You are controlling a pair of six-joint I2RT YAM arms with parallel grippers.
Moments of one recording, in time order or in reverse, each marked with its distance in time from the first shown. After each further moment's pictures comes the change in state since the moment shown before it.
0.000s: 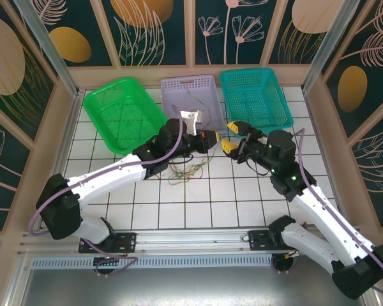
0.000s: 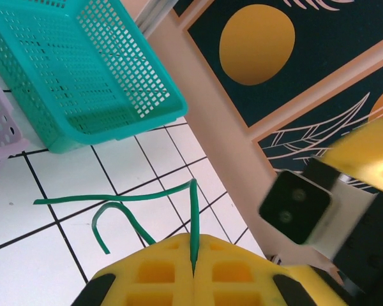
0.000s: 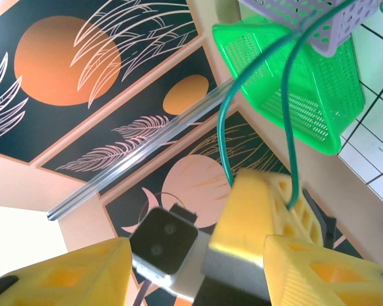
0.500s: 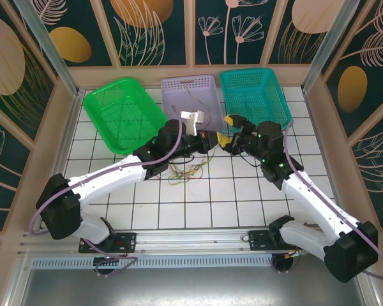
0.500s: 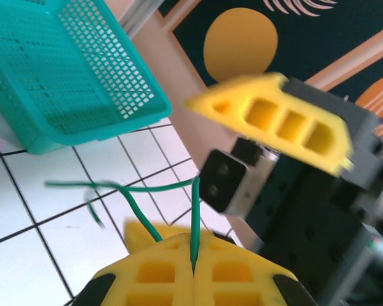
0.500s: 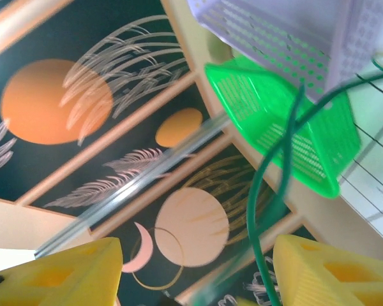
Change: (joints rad) left arm 0.000 0.000 -0.014 0.047 0.015 -0.028; right arm -0.029 0.125 -0.001 0.070 -0.004 -0.021
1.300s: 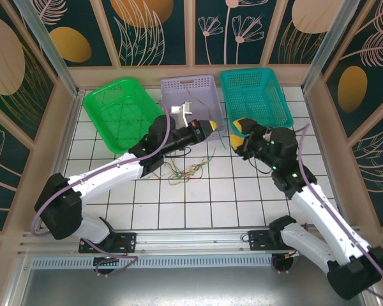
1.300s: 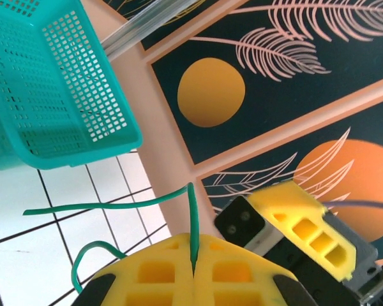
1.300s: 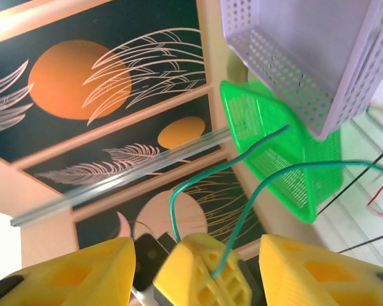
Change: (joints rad) left arm 0.075 -0.003 -0.042 0.177 0.079 -0.207; right arm -0.029 -0.114 -0.005 -0.066 0.050 -0.178
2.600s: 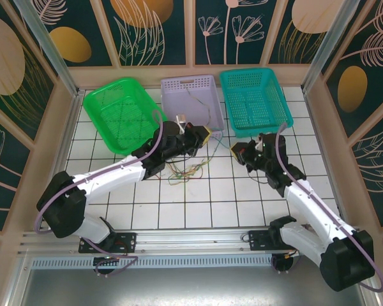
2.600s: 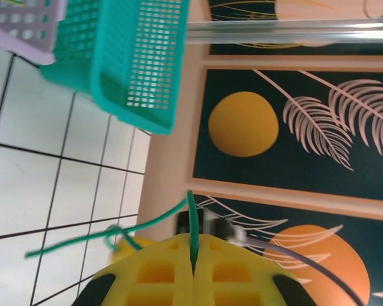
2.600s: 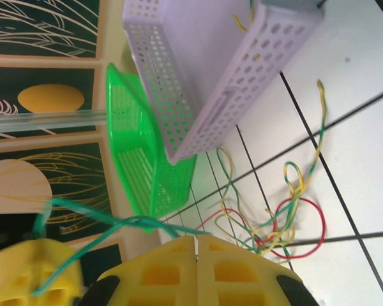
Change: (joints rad) left arm -0.002 0.018 -0.065 -0.030 -0.105 -0.519; right arm -0.123 0.059 -0.209 -0.023 -0.177 -0.586
